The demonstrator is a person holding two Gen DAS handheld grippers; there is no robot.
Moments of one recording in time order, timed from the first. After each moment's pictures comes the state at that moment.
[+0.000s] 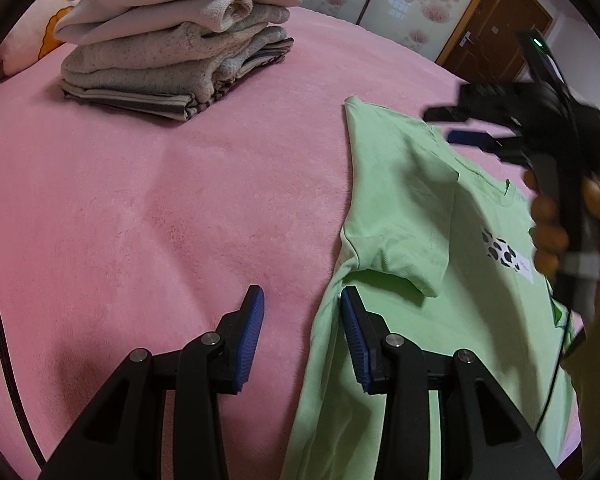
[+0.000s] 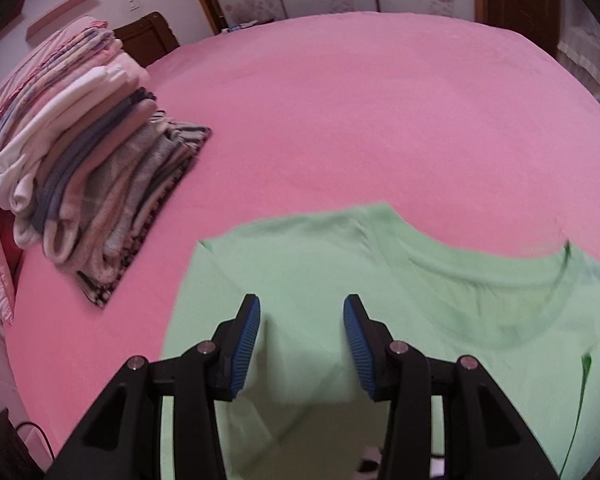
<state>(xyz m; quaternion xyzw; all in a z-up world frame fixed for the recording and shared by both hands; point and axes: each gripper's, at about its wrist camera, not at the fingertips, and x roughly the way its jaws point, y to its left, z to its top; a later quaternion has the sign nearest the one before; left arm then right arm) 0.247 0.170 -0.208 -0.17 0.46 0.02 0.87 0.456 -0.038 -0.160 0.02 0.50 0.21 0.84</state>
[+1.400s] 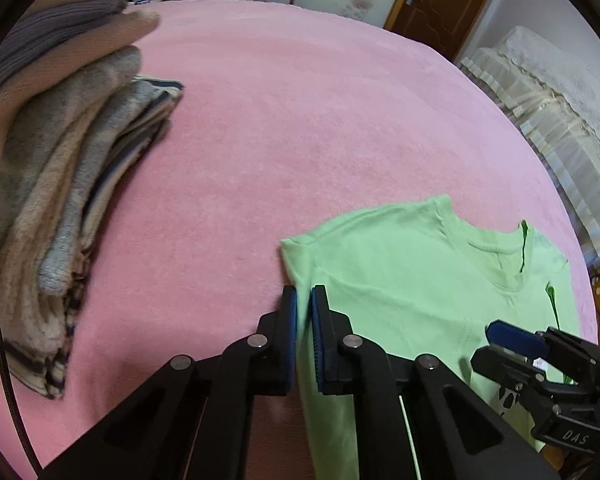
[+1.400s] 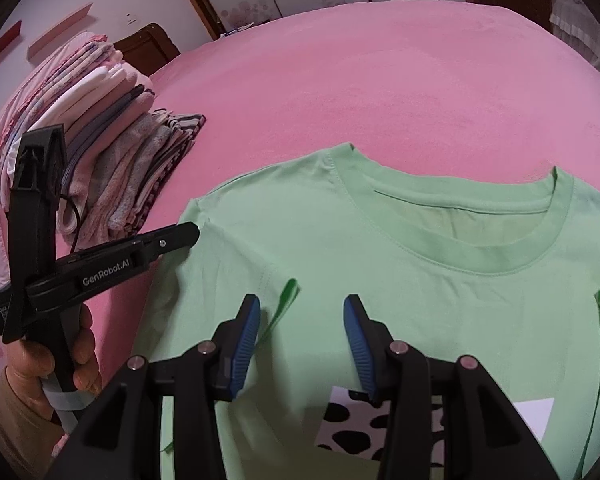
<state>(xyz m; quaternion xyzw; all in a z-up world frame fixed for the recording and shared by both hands) 0.463 0.165 -0.196 -0.10 0.49 -0.07 0.86 0.416 -0.096 -0.189 0.06 0.51 0.21 0.83</state>
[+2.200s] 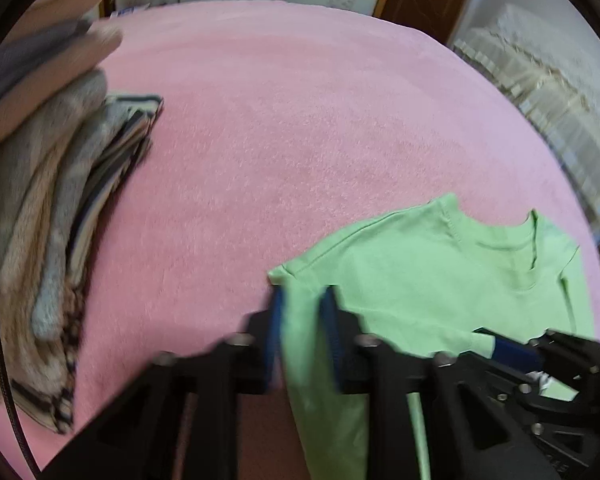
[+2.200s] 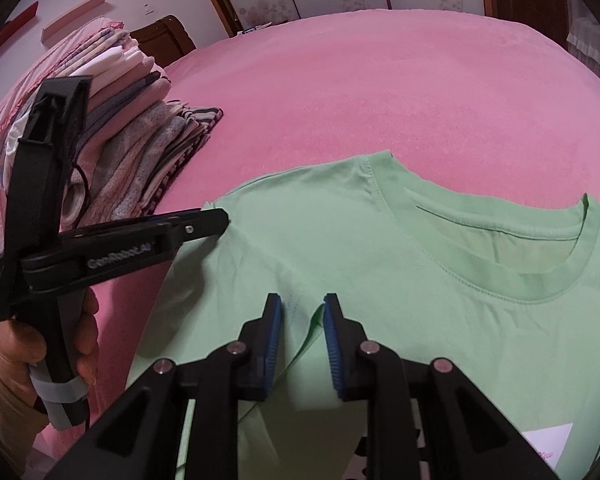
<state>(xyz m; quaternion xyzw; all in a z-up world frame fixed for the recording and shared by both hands) 0.483 0.145 -0.198 -0.04 0.50 -0.08 0.86 0.424 -0.070 -0.195 0.03 0.49 0.22 0.84</state>
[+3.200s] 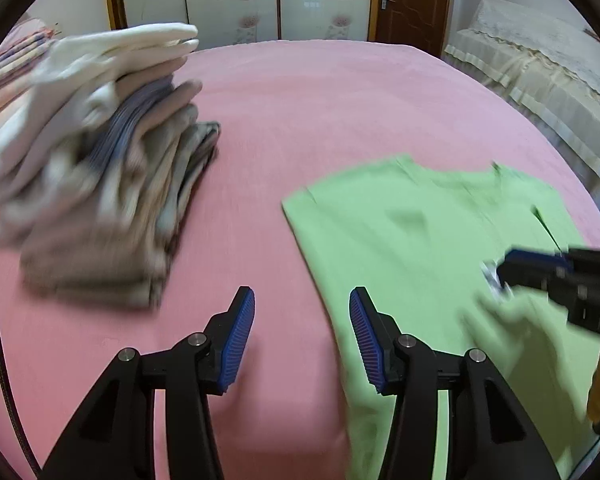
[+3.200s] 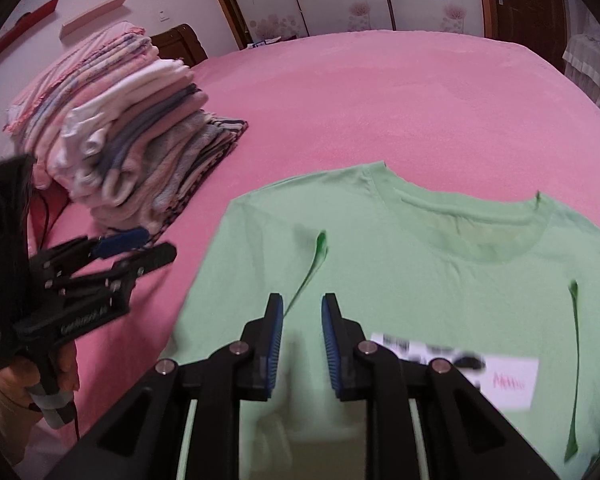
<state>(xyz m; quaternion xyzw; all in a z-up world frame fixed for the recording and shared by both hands) 0.315 0.159 -0.132 0.02 0.45 -0.05 0.89 0.345 -0.092 -0.145 0.04 0.47 0.23 0.85</state>
